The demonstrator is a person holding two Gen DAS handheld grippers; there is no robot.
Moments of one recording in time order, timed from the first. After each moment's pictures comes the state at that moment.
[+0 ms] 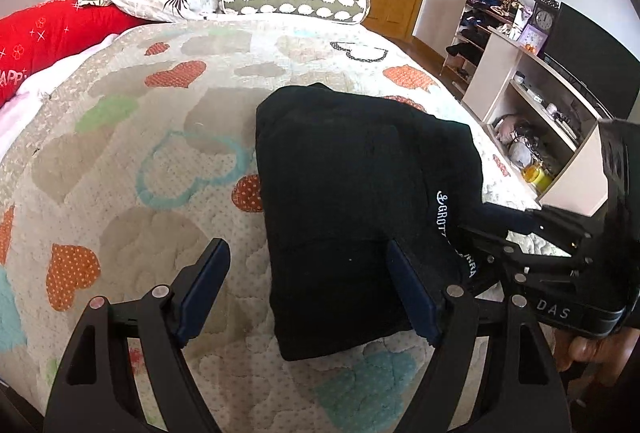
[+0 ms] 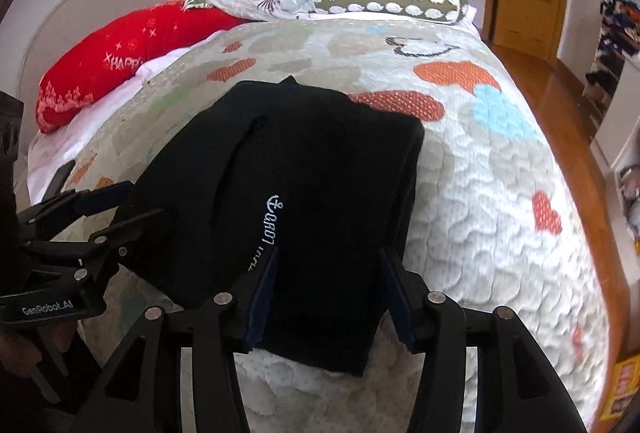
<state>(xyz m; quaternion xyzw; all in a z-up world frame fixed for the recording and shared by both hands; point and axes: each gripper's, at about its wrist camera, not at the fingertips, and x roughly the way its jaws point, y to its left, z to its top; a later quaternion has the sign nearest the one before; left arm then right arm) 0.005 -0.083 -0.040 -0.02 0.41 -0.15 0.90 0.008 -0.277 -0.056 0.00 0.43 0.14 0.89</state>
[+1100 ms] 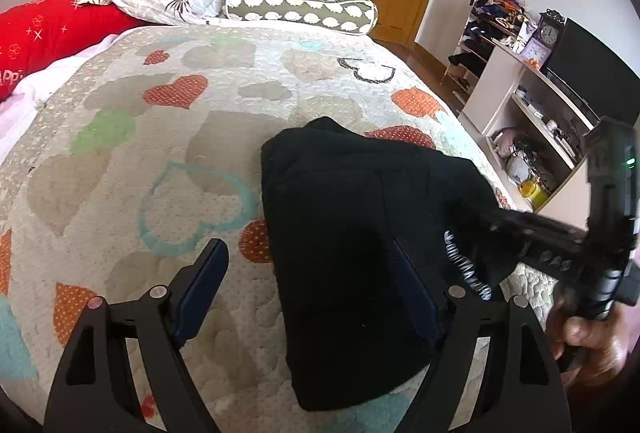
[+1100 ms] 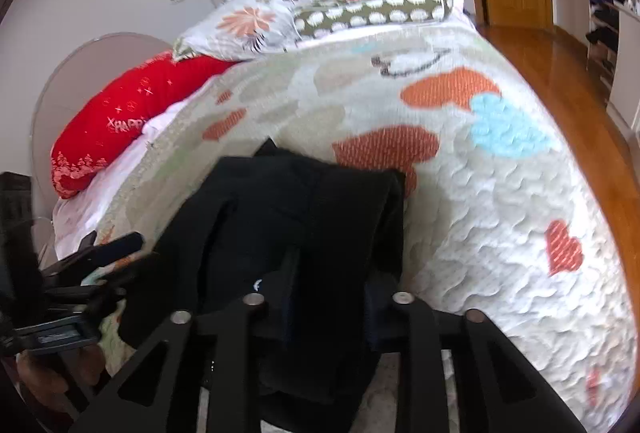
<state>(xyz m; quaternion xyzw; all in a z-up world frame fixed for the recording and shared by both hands) 0.037 -0.080 -0.024 -0.04 0.42 -0.15 0.90 0.054 -0.311 -0.038 0.10 0.41 0.15 0.89</state>
